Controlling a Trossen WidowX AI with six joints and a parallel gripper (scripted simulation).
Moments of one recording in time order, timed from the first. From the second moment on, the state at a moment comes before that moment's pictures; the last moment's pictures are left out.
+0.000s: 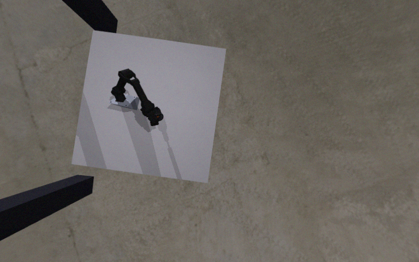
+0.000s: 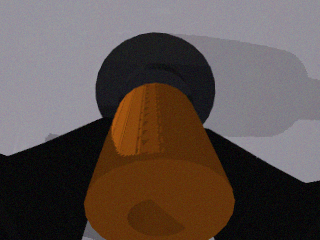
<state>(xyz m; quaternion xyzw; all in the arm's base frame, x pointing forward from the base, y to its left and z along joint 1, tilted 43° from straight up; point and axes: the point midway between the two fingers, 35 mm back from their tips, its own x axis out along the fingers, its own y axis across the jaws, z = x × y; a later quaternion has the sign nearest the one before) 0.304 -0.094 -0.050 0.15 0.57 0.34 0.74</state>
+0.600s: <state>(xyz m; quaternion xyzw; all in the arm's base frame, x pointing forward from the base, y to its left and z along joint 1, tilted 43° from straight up) 0.301 -0.093 -0.046 0.36 0.64 0.15 0.66</state>
